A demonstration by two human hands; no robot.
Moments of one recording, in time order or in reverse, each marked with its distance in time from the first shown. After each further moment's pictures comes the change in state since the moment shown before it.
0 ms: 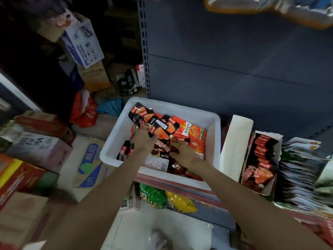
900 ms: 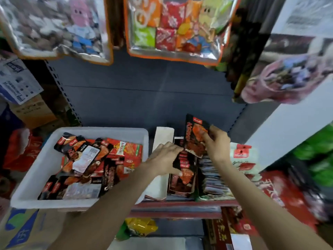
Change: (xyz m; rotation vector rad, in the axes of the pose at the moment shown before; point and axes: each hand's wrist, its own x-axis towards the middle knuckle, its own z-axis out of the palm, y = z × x) left_hand -0.105 0.192 0.145 0.664 -0.512 0.999; right_hand -0.172 0.147 -0.174 0.320 1.094 0.102
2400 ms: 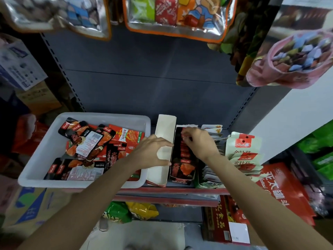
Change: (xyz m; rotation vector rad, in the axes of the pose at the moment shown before) left_hand -0.053 -0.014 -0.007 -0.203 0.072 -0.088; right_hand -0.014 0.012 0.031 -0.411 -0.528 -0.166
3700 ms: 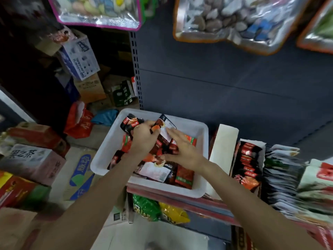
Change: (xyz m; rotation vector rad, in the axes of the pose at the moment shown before) left_hand -0.079 -0.143 -0.070 -0.419 0.660 -0.556; right_hand 0.040 -0.175 0.115 0.316 -0.344 -0.328
